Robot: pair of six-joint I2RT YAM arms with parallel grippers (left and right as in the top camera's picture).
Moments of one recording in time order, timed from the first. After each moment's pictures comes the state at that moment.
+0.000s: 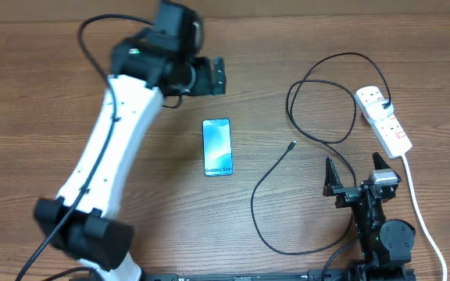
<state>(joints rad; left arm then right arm) -0.36 1.82 1.91 -1.18 0.06 -0.41 0.03 0.01 0.02 -0.03 -0.07 -0.01</state>
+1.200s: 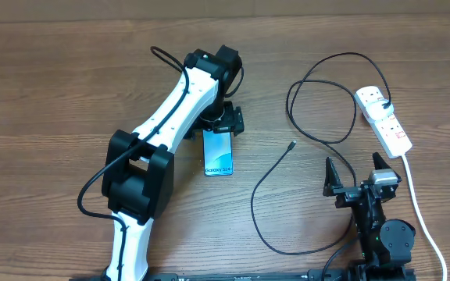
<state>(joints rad) -0.47 2.18 1.89 -1.38 0.05 -0.61 0.03 0.01 0.02 -0.03 -0.07 0.00</state>
